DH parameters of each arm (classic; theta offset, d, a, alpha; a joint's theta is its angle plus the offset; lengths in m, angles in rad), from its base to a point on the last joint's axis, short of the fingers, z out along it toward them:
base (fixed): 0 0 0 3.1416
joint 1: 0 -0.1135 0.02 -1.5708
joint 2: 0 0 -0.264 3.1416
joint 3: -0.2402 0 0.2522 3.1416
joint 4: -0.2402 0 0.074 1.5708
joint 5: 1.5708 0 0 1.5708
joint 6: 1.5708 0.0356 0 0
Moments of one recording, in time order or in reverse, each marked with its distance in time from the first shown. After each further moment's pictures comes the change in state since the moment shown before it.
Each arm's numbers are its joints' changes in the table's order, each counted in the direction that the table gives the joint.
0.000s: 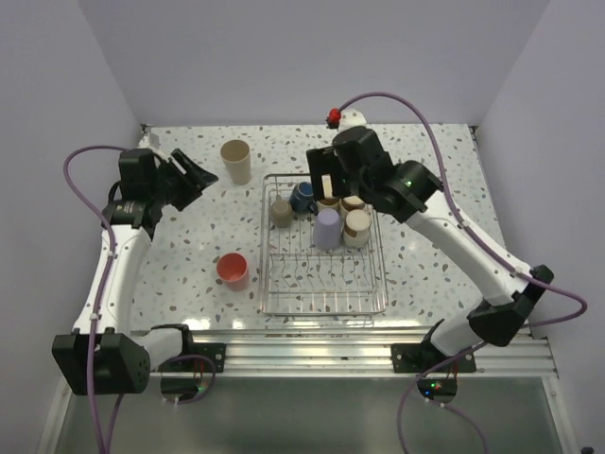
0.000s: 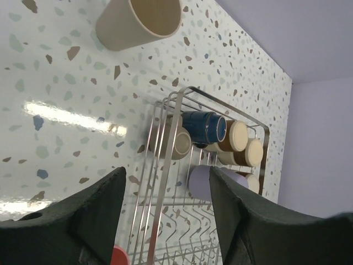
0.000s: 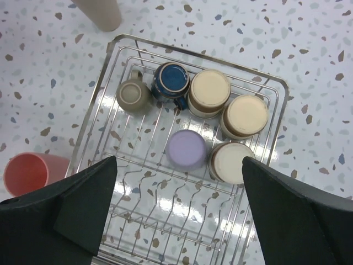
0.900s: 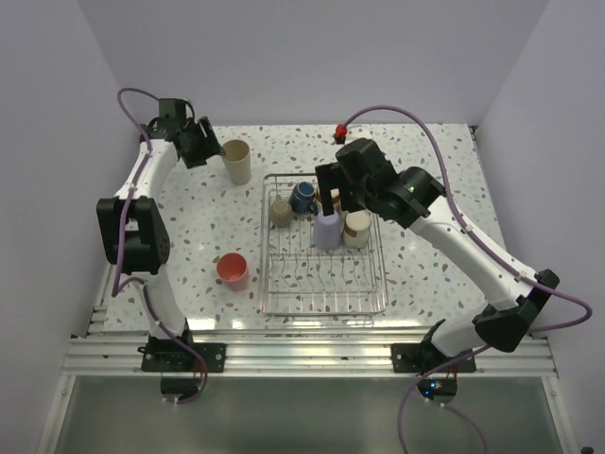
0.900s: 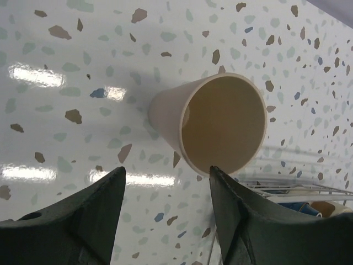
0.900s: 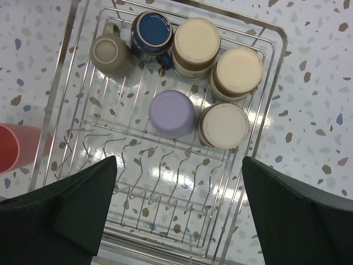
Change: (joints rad) left arm 0.018 -0.820 -0.676 -0.128 -0.142 0.297; right arm 0.012 0.085 0.083 -0.103 -0.018 0.037
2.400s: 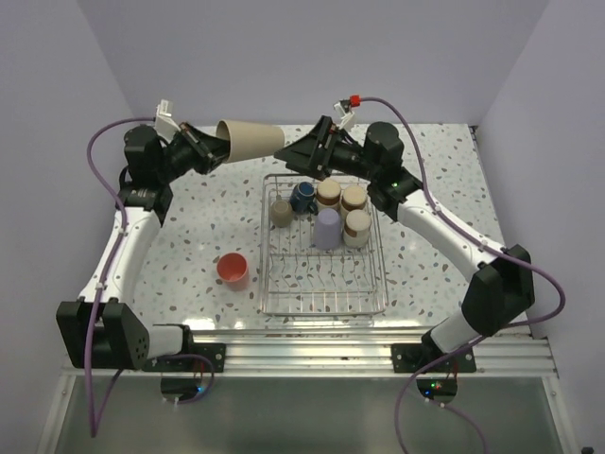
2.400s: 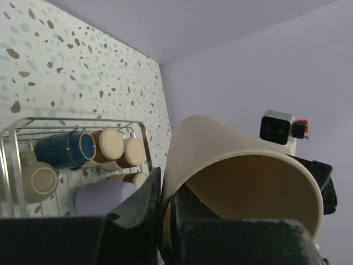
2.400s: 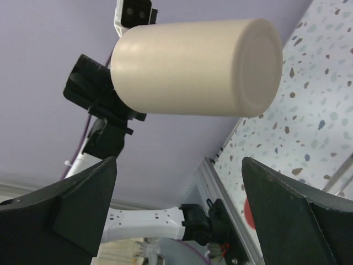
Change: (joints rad) left arm 0.038 0.668 0.586 0.587 0.473 -0.583; right arm 0.238 -0.085 0.341 1.194 -0.977 0.701
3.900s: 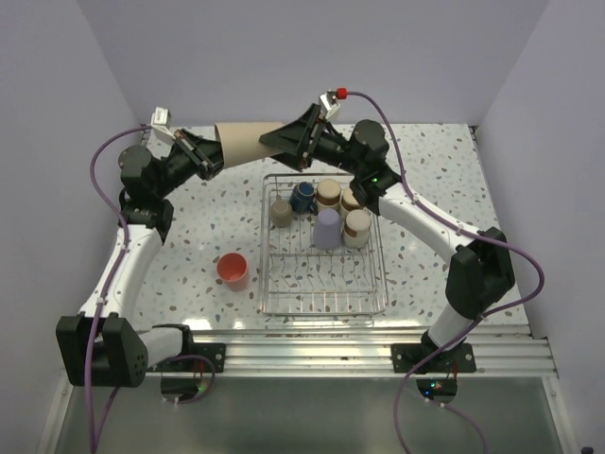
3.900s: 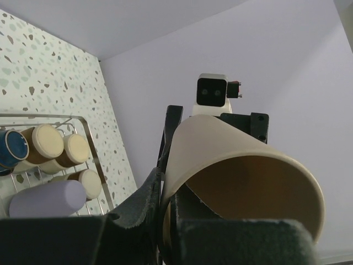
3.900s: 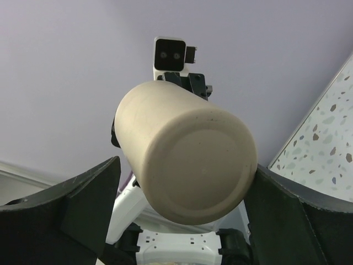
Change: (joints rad) left arm 0.000 0.091 0.179 0.366 0.108 -0.283; right arm -0.047 -0.150 -0.079 0.285 0.009 0.248
